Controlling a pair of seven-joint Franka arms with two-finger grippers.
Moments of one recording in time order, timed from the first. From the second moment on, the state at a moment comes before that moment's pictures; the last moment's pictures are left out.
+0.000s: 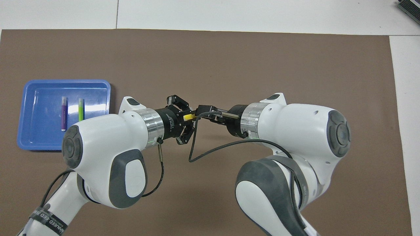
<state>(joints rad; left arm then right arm) -0.51 -0.02 -0.08 -2.12 -0.71 2.59 -1.72 0.31 0.03 0.22 -1.97 0.57 2.42 0.42</state>
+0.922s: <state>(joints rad) -0.10 -0.04 -0.06 -2.02 -0.49 1.90 -0.66 -0.04 -0.02 0.21 -1.94 0.17 1.93 0.12</state>
